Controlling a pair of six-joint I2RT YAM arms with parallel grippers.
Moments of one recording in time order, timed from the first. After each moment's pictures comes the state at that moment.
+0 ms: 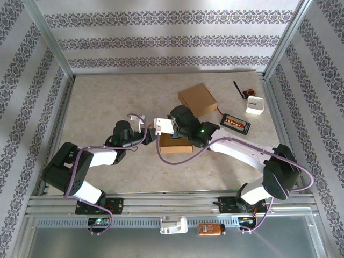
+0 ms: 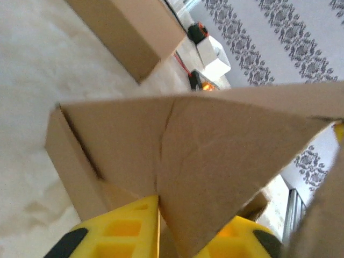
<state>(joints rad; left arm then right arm) -0.40 1.53 0.45 0.73 0.57 -0.66 0.84 1.48 1.09 -0.27 0.16 -0.86</state>
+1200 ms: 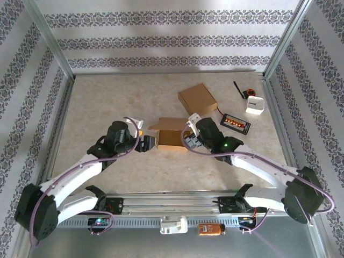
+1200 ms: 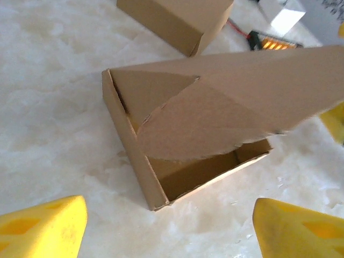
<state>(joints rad) -0.49 1.08 0.59 -0.11 0.22 -0.24 0.69 1.20 0.74 -0.24 0.29 -0.11</state>
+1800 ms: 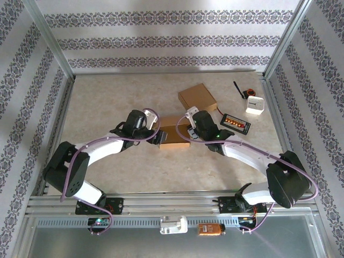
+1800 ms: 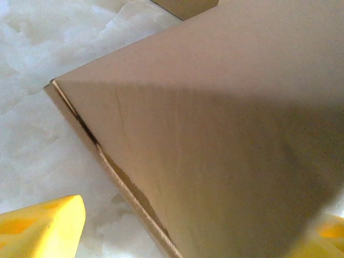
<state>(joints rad) -0.49 1.53 0.79 0.02 0.27 -0.14 0.63 1.37 0.81 -0.14 0.24 -0.06</state>
